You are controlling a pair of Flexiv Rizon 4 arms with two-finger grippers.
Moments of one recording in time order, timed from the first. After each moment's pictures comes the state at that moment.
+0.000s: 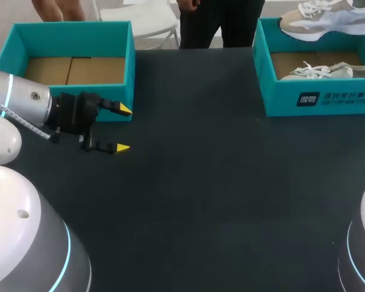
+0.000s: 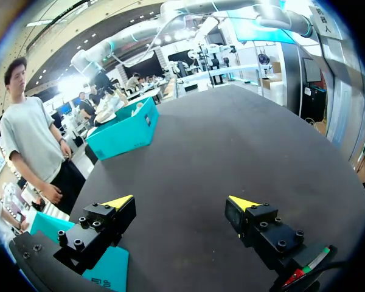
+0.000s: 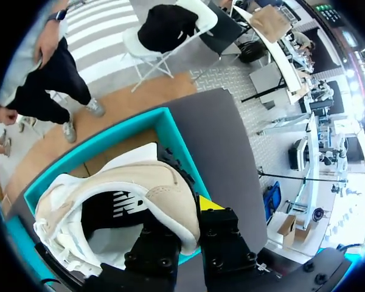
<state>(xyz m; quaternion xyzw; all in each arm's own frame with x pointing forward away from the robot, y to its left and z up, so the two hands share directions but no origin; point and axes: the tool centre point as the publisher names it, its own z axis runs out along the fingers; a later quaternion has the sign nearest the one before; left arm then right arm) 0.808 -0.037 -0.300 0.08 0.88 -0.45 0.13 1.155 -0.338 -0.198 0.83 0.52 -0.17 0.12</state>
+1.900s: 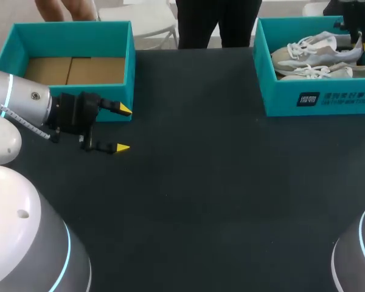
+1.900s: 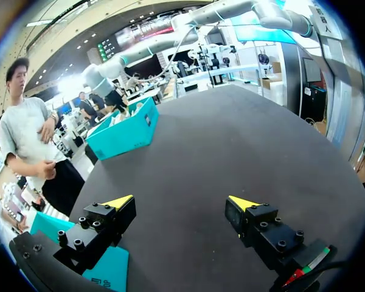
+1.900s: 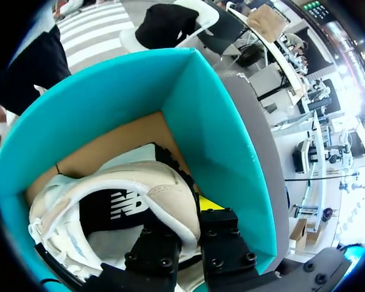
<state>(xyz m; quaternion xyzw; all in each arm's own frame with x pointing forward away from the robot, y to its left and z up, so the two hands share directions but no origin) 0.808 -0.037 -0.300 0.08 0.88 -0.45 0.13 1.139 -0.332 -0.330 0.83 0.51 -0.14 0.17</state>
